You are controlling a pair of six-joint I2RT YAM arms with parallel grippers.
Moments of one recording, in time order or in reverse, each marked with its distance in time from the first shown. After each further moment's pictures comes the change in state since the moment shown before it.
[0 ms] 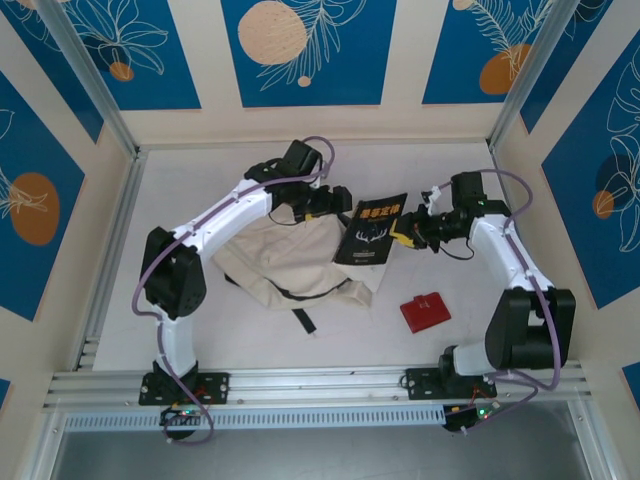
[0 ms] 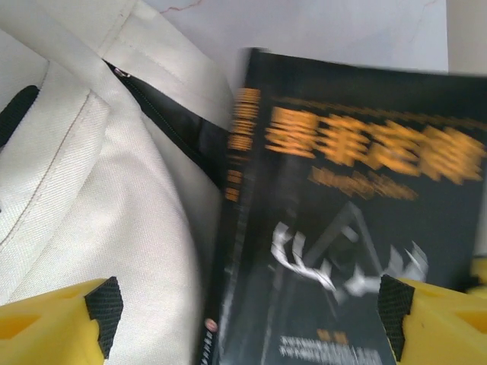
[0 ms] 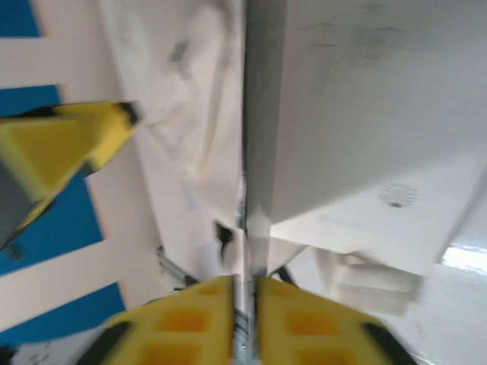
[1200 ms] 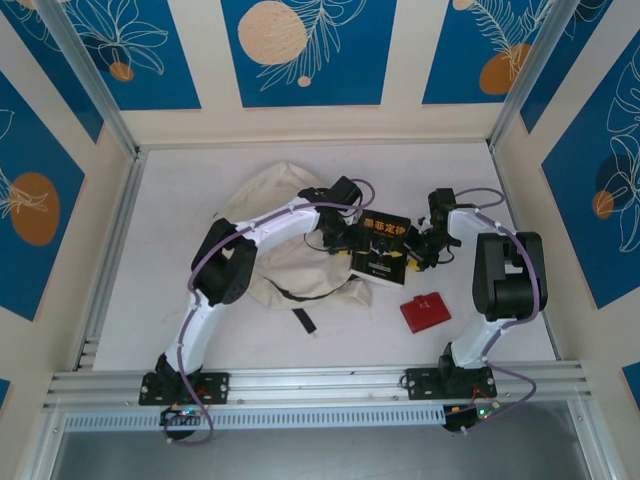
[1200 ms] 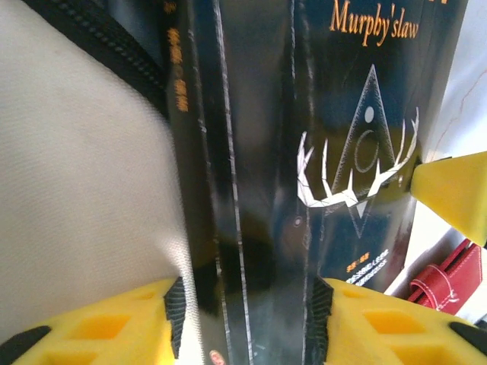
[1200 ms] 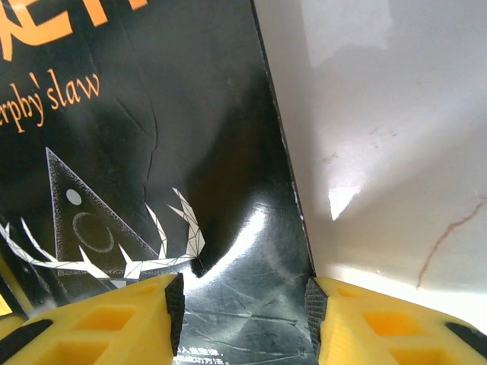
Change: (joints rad) left arm -0.133 0.321 0.111 -0.028 0.055 -0.019; right arm 0.044 0.308 -0.052 0.119 0.354 0.046
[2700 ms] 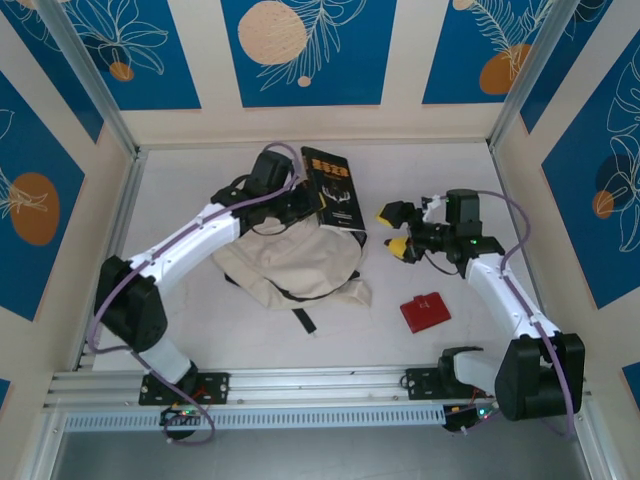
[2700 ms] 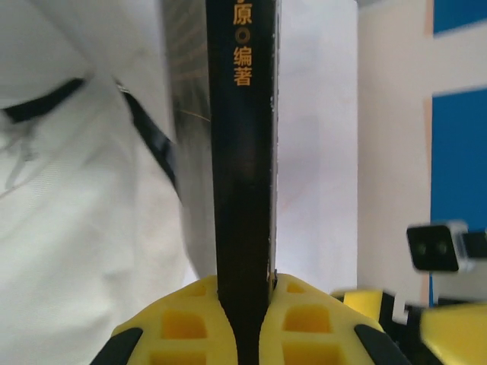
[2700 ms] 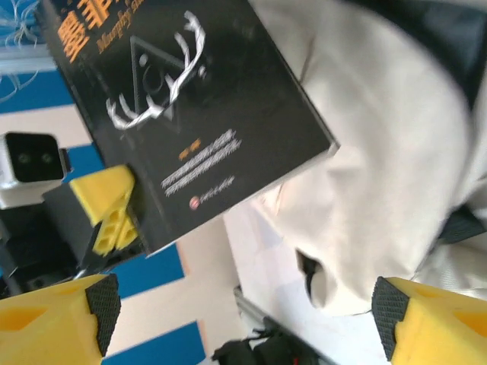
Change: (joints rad) left arm 0.160 -0.659 -0.511 0.351 -0.124 -0.312; right arm 0.096 -0.573 -0.244 0.456 -0.391 0.574
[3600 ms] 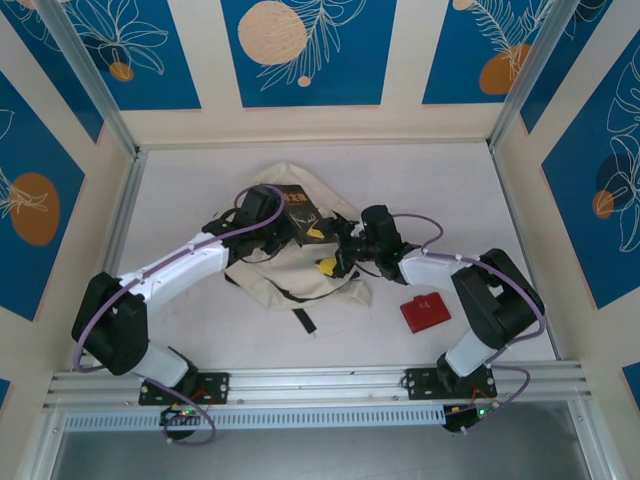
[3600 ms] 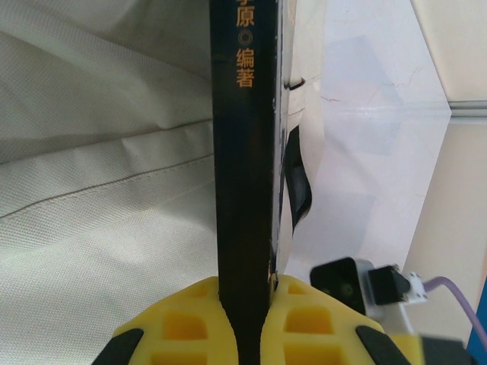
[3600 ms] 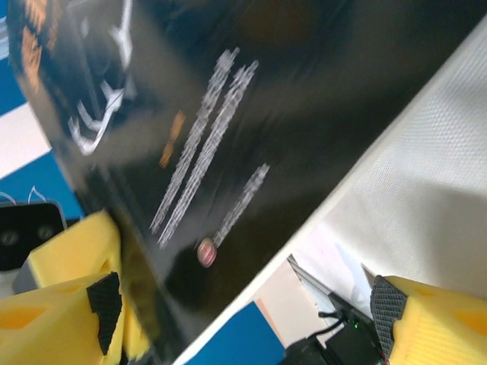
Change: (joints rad) left arm 0.003 -0.124 -0.304 0.095 -0.191 -0.300; right arm 0.441 0.453 -0.050 0.672 0.224 0.603
